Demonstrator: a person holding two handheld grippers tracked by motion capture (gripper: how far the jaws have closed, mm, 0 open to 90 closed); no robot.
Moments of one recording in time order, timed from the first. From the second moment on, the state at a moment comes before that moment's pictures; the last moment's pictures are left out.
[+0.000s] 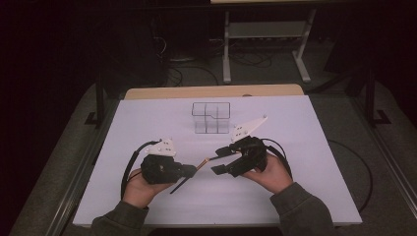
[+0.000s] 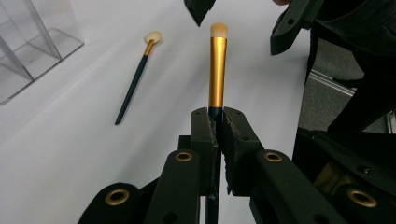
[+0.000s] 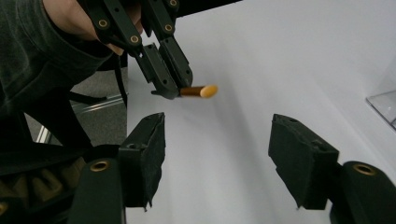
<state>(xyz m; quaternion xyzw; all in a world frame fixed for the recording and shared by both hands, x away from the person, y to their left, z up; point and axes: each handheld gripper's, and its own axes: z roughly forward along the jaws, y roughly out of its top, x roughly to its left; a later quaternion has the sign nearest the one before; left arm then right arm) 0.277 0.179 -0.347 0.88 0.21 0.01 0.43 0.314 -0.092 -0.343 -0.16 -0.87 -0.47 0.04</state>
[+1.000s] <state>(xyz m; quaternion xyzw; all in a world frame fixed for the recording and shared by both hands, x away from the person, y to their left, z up) 0.271 0.152 -0.352 0.89 0.16 0.01 0.42 0.323 -0.088 -0.348 -0.14 -0.86 -0.46 0.15</state>
